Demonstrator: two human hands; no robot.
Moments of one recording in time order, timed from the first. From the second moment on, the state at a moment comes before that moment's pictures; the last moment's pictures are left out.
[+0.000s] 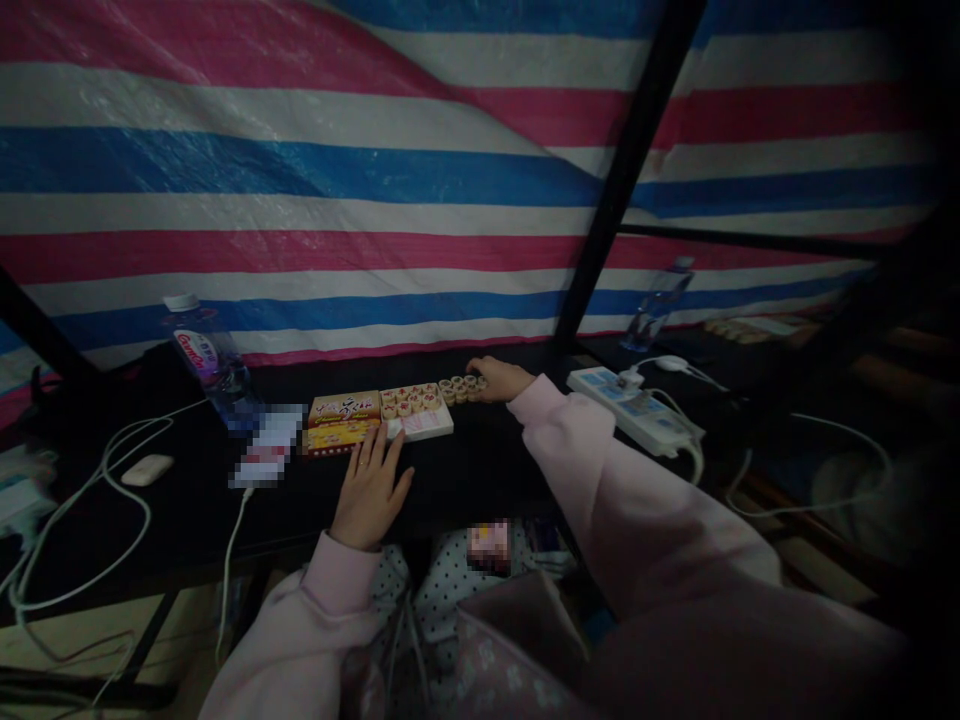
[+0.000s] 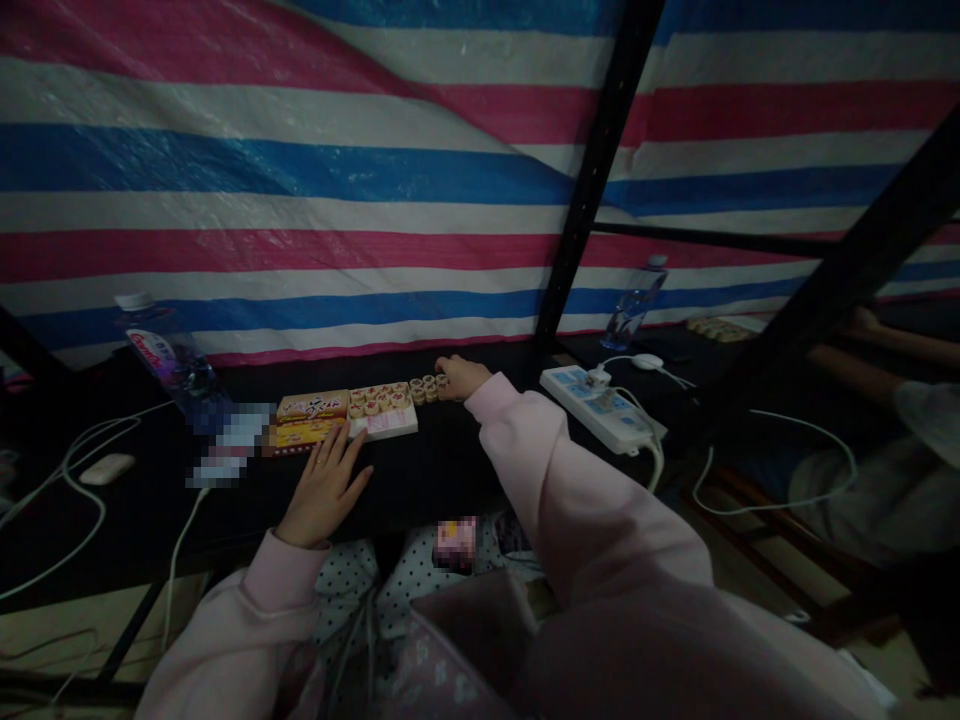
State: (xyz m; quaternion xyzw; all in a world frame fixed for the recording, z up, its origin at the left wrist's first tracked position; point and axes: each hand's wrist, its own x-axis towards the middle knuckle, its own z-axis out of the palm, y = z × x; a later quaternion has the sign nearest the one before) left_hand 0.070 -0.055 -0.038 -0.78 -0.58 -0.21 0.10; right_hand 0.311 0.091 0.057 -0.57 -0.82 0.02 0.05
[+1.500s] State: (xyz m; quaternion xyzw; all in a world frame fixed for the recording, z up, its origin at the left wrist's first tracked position) left_hand 0.069 -0.055 -0.037 -0.78 -0.58 -0.21 0.10; right_hand 0.312 0.090 0.050 -0.53 -0.82 0.09 0.19
